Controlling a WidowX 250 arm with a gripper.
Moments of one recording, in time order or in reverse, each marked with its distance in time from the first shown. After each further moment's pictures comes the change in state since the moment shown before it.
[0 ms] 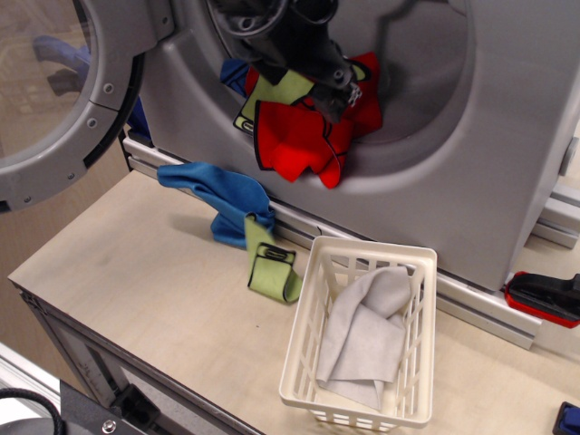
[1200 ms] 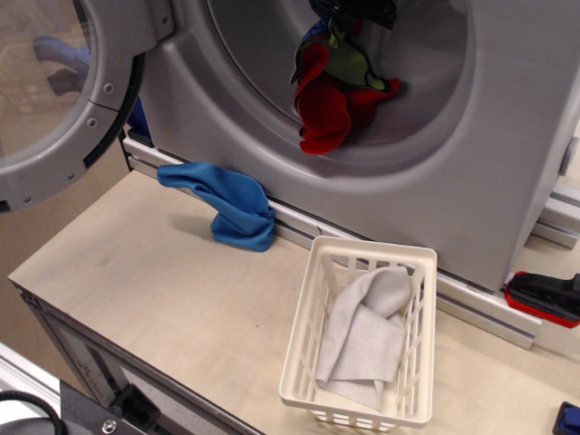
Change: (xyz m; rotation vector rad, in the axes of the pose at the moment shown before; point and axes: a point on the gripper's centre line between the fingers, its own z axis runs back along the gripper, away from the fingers) arm 0.077 0.045 -0.087 0.200 -0.115 0.104
